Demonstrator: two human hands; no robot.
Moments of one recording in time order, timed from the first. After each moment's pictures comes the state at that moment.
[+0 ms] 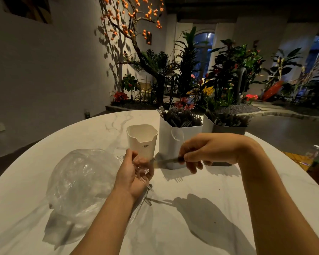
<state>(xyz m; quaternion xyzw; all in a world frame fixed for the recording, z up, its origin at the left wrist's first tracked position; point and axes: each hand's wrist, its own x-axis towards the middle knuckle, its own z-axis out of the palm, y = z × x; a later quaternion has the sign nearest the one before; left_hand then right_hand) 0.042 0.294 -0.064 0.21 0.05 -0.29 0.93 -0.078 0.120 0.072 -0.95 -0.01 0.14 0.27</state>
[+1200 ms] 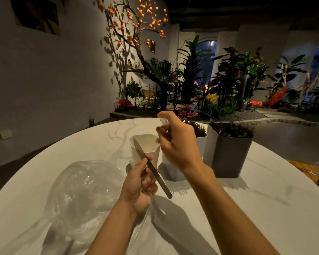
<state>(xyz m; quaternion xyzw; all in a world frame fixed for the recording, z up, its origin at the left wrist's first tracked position) 0.034 0.289 -0.063 0.35 -0.04 -0.26 0.90 -0.007 0.176 0.037 -0.86 -0.05 -0.42 0.29</state>
